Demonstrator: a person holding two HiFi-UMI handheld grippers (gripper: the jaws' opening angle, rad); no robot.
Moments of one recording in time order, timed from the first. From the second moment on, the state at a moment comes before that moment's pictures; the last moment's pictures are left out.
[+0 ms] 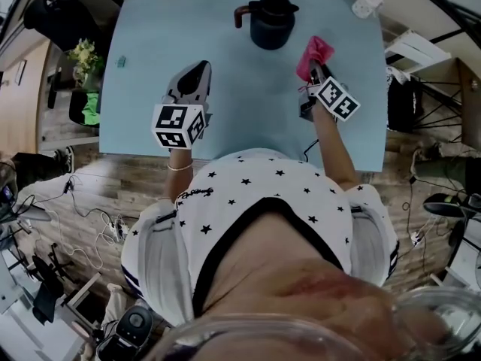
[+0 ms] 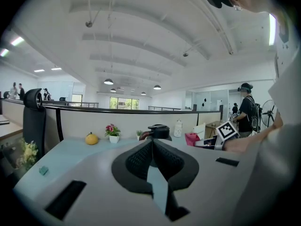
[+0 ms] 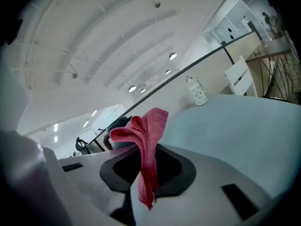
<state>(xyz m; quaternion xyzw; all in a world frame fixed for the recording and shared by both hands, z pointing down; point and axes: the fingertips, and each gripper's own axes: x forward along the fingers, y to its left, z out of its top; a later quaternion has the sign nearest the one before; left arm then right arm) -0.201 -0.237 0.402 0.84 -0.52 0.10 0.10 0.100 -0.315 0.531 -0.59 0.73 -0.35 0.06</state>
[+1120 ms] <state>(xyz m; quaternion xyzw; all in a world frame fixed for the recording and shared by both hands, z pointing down) -0.190 -0.239 0.399 0.85 -0.51 0.10 0.09 0.040 -0.279 0.456 -0.50 0.83 -0.23 0.06</state>
